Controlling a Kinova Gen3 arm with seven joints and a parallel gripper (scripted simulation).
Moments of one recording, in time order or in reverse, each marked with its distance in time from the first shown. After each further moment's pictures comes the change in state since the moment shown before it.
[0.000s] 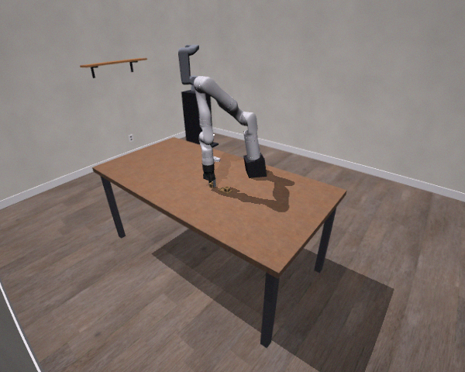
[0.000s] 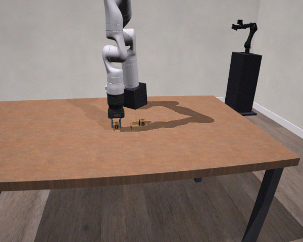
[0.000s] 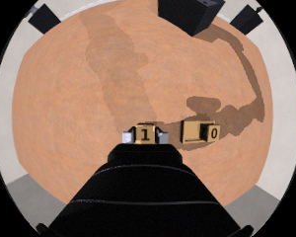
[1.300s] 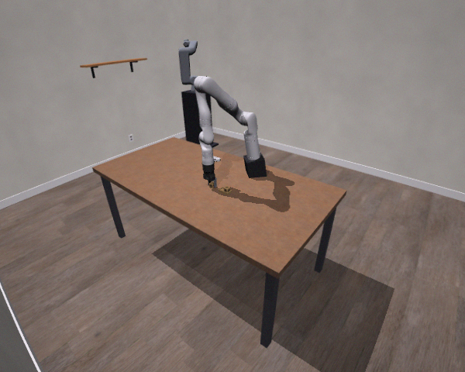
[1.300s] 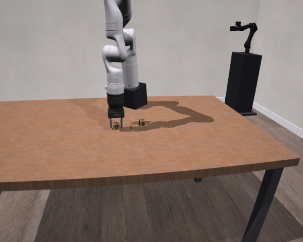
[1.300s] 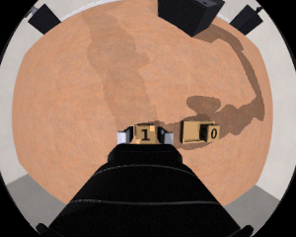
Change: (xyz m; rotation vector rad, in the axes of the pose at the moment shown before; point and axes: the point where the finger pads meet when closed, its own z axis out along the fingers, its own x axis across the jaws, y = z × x) arm 0.000 -0.001 -0.001 0.002 0.000 0.000
